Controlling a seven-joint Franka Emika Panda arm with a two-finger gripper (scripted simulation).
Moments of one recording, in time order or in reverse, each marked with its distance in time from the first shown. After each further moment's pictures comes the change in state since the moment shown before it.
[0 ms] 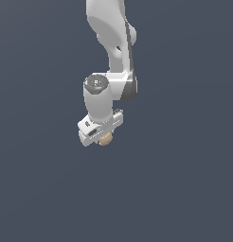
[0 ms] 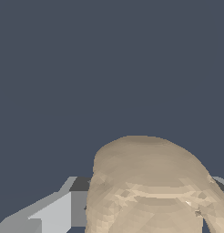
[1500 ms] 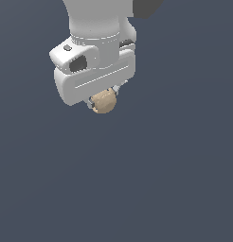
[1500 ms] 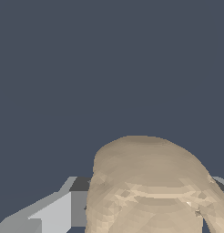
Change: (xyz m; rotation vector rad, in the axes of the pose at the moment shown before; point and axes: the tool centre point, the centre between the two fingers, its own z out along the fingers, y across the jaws) arm 0.035 0.004 -0.254 0.000 0.001 0.000
